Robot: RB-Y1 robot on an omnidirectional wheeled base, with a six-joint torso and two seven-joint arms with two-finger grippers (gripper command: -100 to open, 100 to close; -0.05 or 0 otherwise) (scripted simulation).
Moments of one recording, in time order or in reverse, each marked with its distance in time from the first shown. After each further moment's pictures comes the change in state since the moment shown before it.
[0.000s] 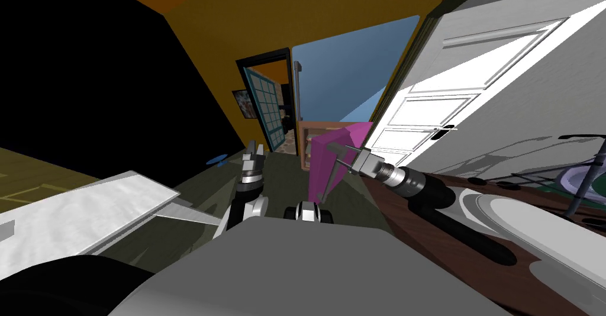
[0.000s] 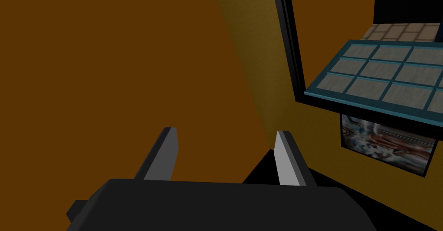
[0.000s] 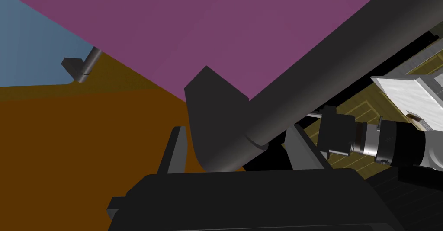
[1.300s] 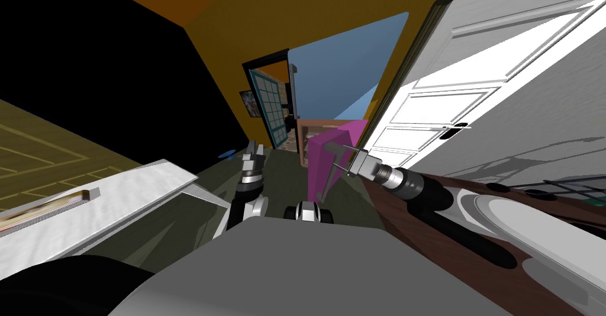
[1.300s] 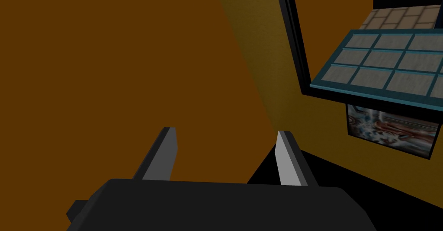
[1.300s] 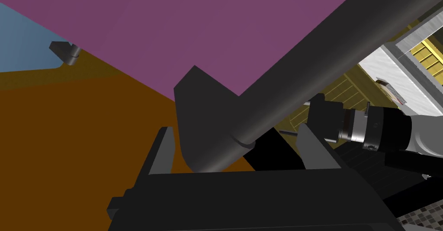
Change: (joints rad) left arm 0.000 0.000 0.000 0.000 0.000 0.000 0.000; right arm -0.017 0.000 0.030 -0.022 -0.003 -0.024 0.010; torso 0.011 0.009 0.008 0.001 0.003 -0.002
